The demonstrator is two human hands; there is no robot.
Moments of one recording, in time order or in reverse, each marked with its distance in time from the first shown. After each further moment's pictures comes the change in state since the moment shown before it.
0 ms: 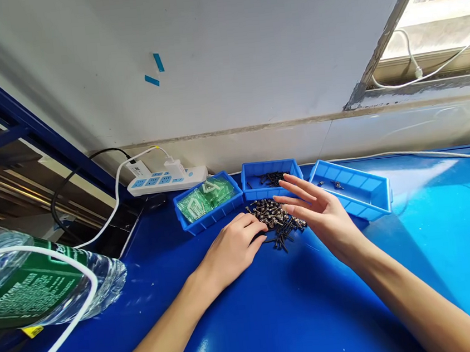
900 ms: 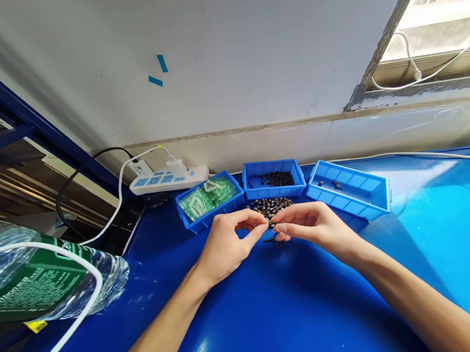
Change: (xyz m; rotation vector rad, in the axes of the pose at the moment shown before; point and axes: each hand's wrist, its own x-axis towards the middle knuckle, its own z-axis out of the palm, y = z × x) left_hand 0.006 0.017 -0.016 -0.563 0.163 -0.269; right_hand -0.005 -0.007 0.002 -0.160 -0.291 0.143
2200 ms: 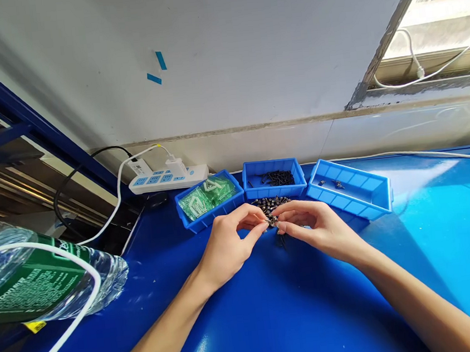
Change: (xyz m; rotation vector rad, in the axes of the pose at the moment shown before) left_hand -0.002 -0.004 0.006 -0.010 0.066 0.043; right_hand -0.001 -0.001 -0.002 -0.238 0.038 -0.119
